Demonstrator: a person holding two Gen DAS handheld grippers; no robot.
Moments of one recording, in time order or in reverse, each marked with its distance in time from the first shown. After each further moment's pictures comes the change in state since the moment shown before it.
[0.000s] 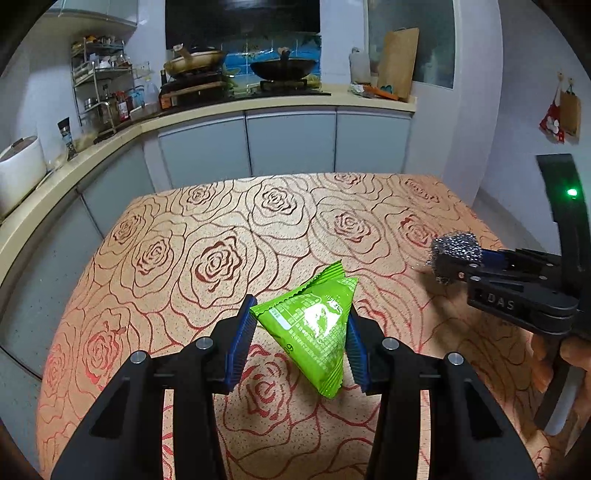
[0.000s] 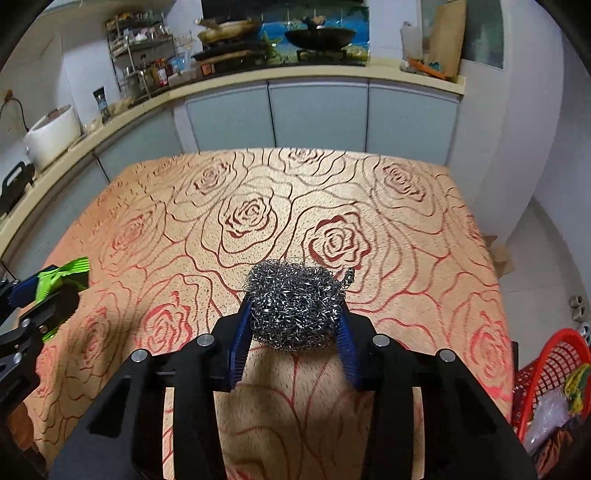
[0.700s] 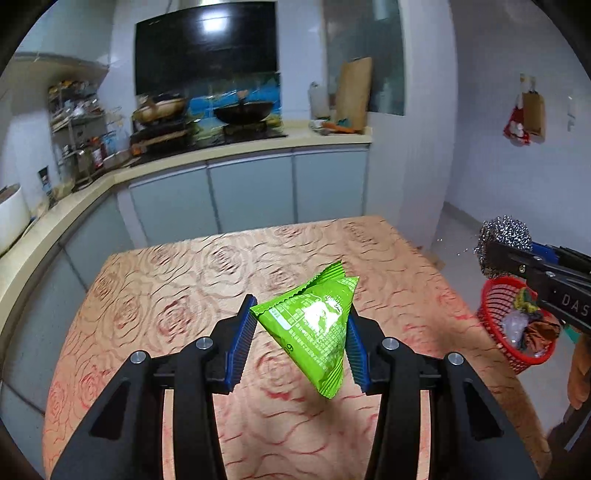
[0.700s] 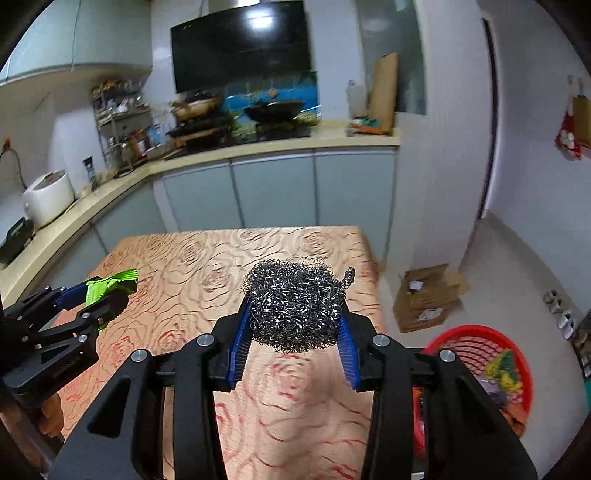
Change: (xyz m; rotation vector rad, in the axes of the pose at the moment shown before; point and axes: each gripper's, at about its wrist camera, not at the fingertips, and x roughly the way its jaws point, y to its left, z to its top) left arm -0.050 -0.071 0.034 0.093 -0.136 -0.100; right arm -0.149 -0.055 -0.013 0.097 -0.245 -0.119
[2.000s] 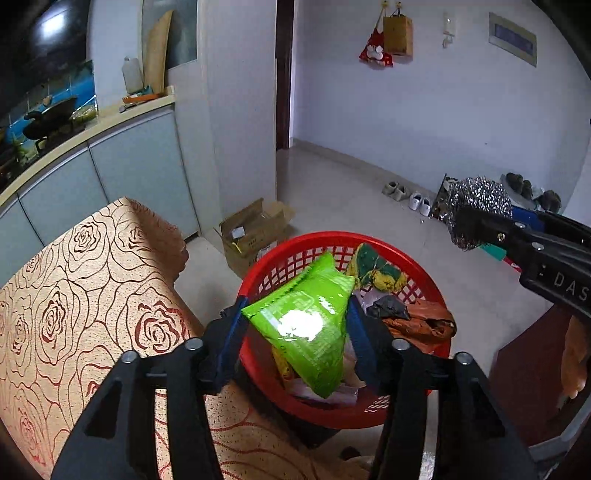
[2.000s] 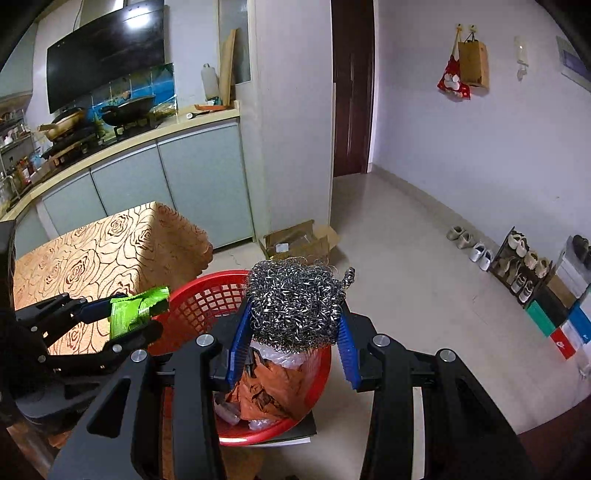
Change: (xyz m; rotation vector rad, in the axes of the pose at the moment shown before) left arm 0.101 -0.278 -0.013 0.287 0.178 -0.466; right arm -0.037 -0.220 -0.069 0.200 0.083 -0.372
